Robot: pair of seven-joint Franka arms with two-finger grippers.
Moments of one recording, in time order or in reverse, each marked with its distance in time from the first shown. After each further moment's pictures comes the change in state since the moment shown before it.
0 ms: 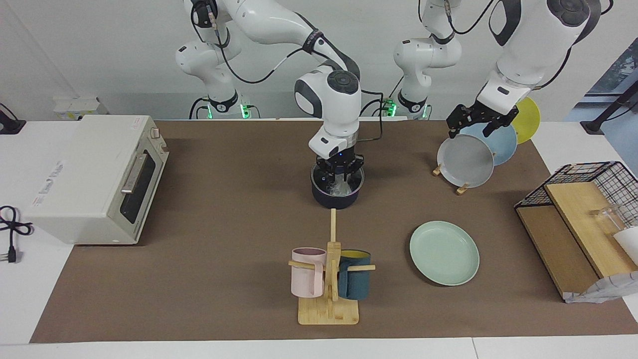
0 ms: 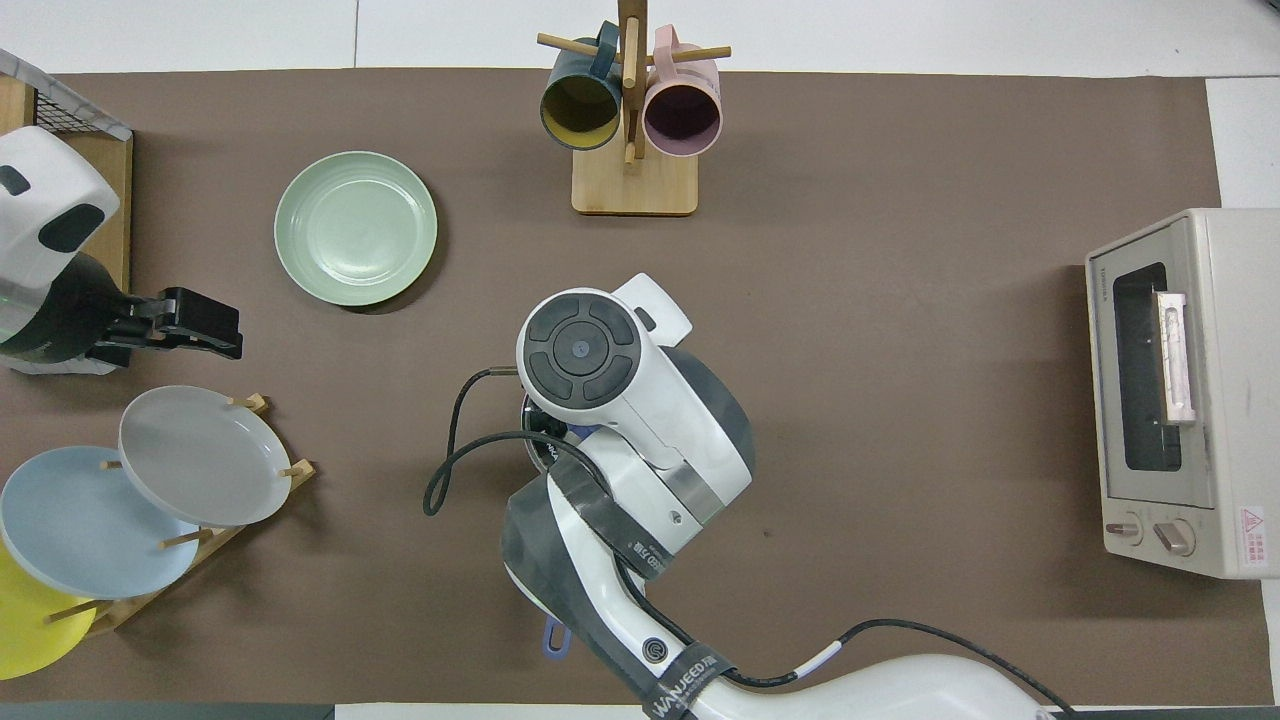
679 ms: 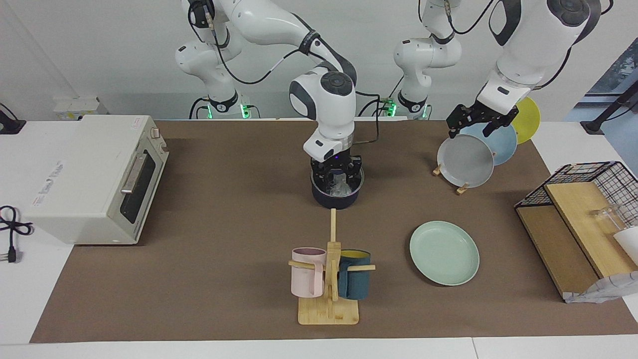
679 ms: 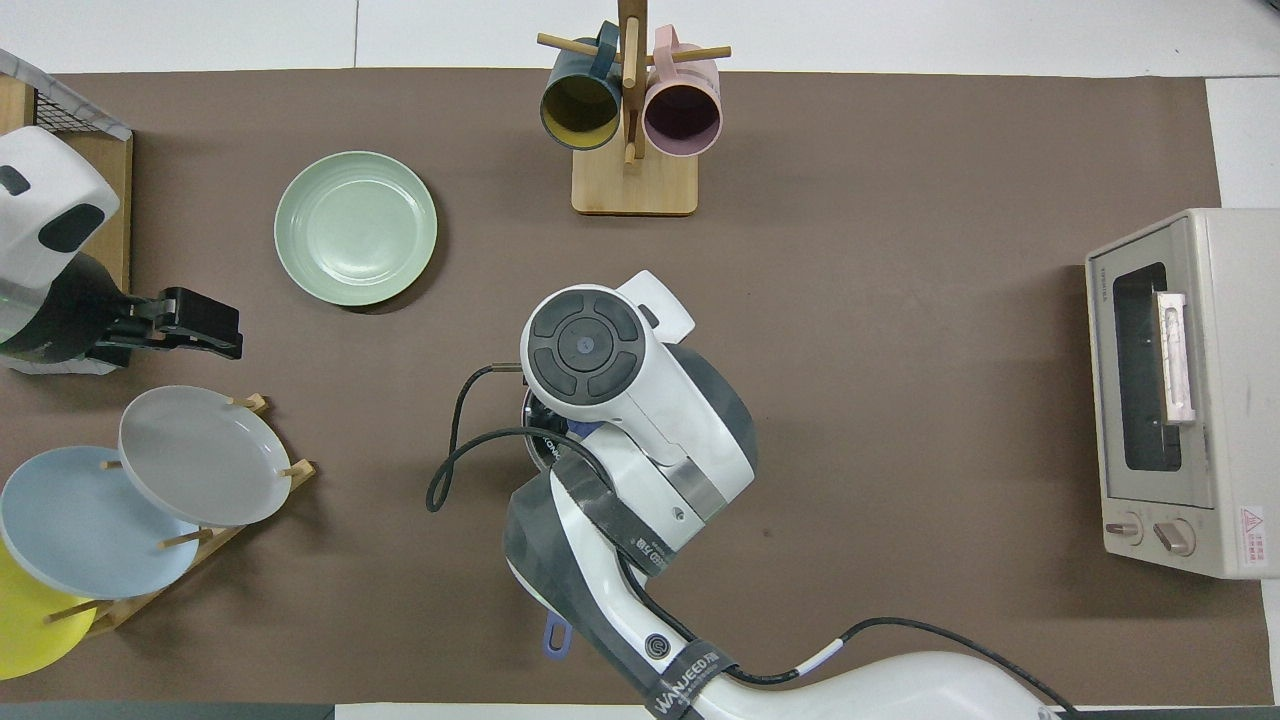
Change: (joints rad) left arm 0.000 0.000 0.000 0.000 0.000 0.000 0.000; right arm -0.069 -0.014 0.001 0.010 0.000 -0.001 -0.085
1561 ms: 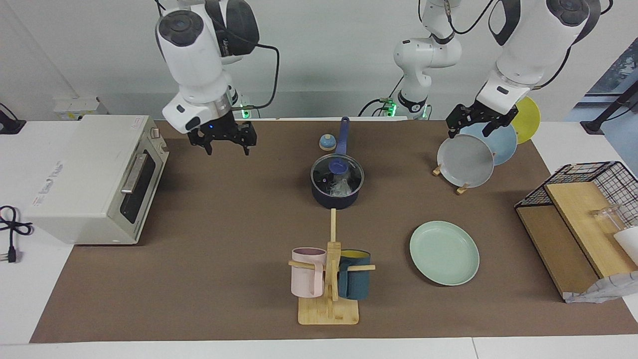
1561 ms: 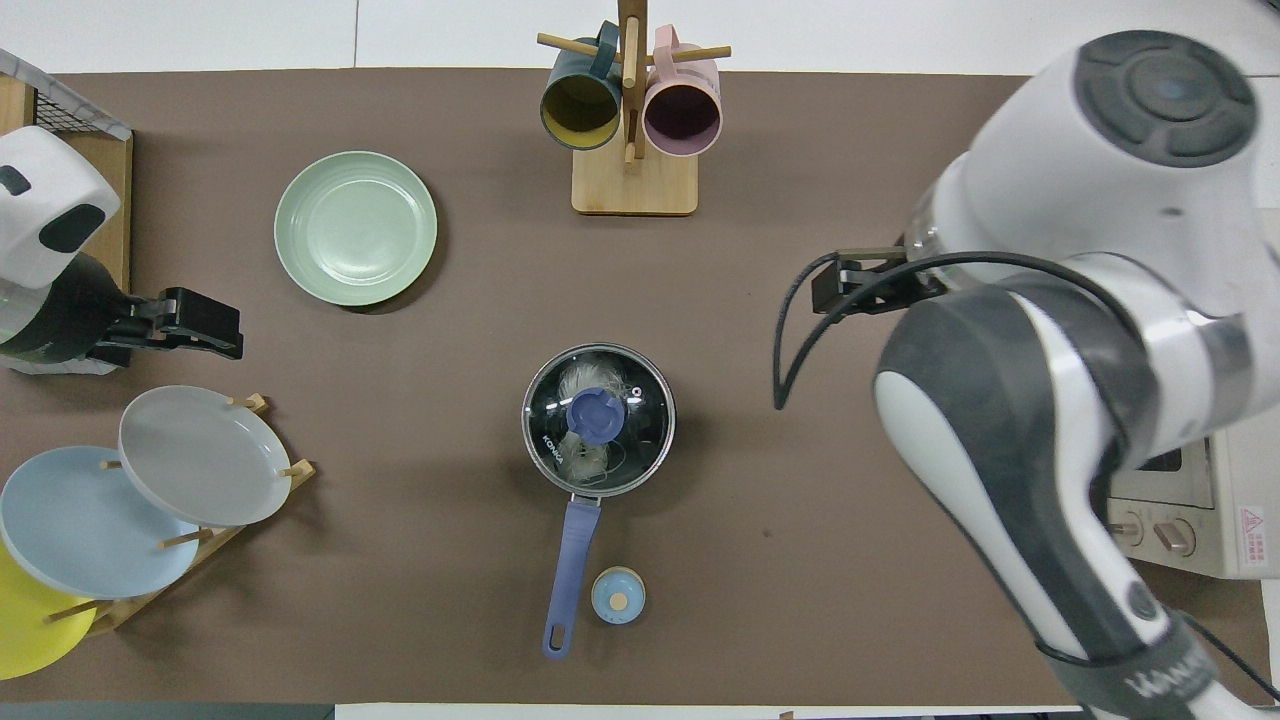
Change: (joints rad) left arm 0.000 0.000 -0.003 0.000 0.000 0.000 0.000; right arm -0.399 -0.326 -0.010 0.014 -0.001 -0.506 -0.452
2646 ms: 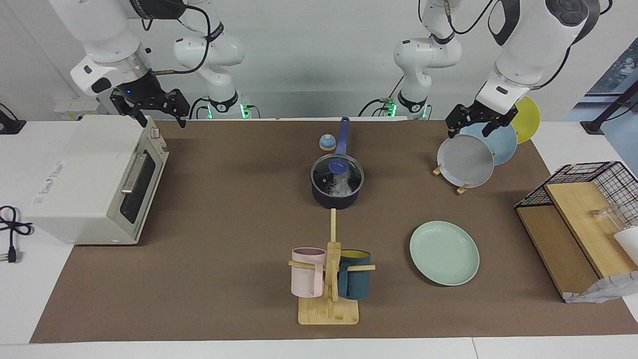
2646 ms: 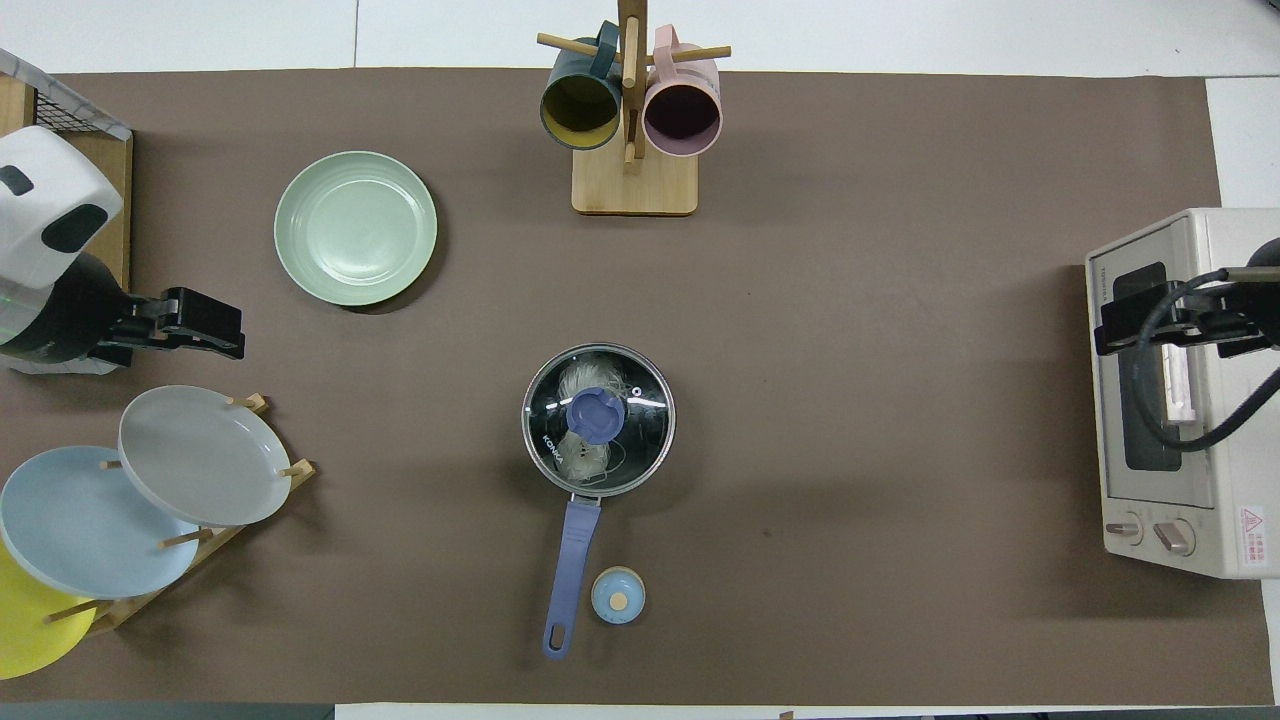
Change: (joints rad) left arm 0.000 0.000 -0.001 0.000 0.000 0.001 0.000; right arm -0.190 -0.094 -0.020 0.001 -0.004 -0.105 -0.184
